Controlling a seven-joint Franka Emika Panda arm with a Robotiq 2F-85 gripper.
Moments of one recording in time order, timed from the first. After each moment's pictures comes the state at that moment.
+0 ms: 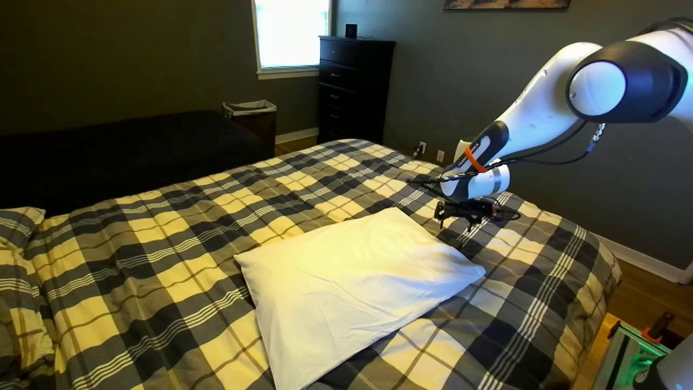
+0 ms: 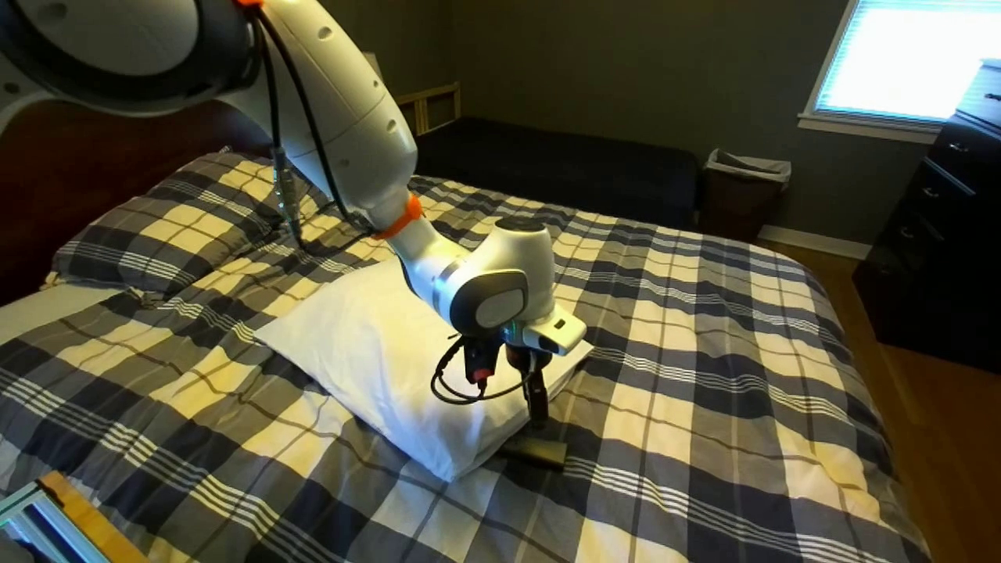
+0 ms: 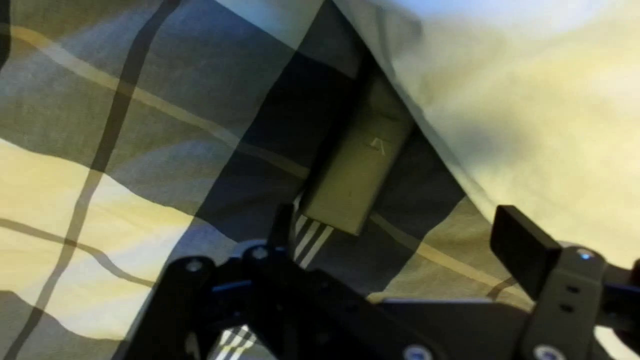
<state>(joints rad) -0.11 0.65 -0.31 -2.02 0.11 2.70 0.48</state>
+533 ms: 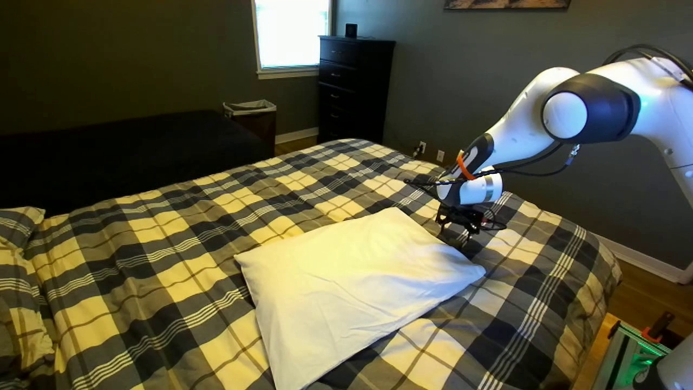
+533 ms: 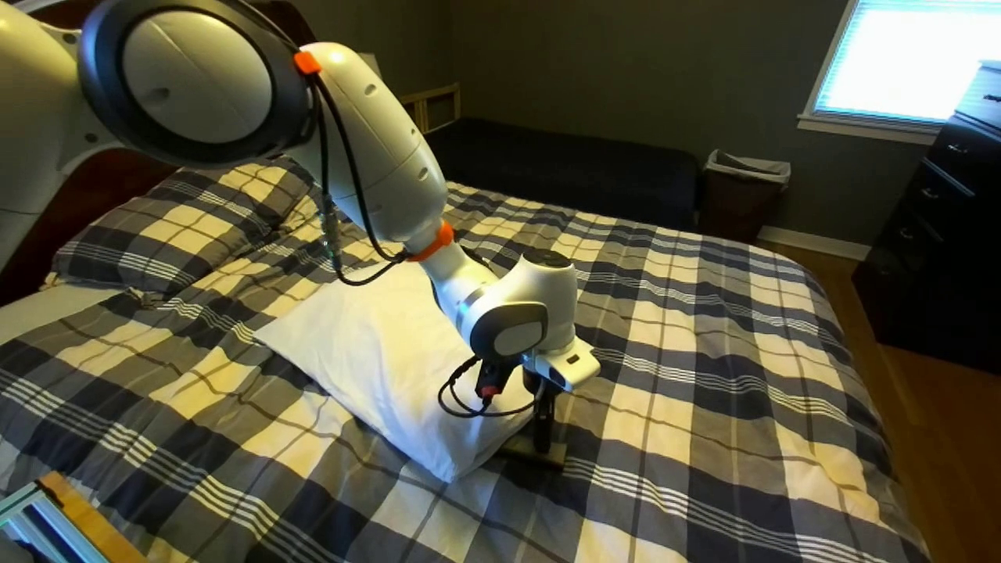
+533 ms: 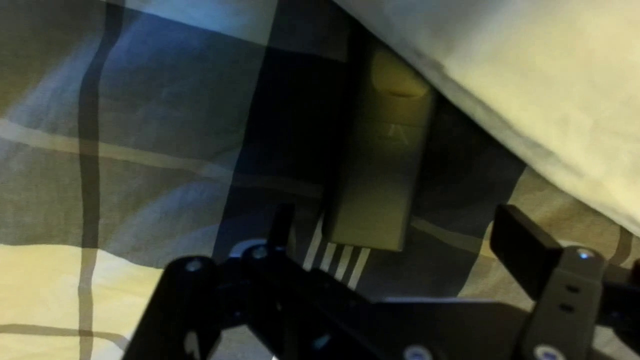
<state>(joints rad) -0.16 0.80 -0.30 -1.88 0.24 2.67 0.61</state>
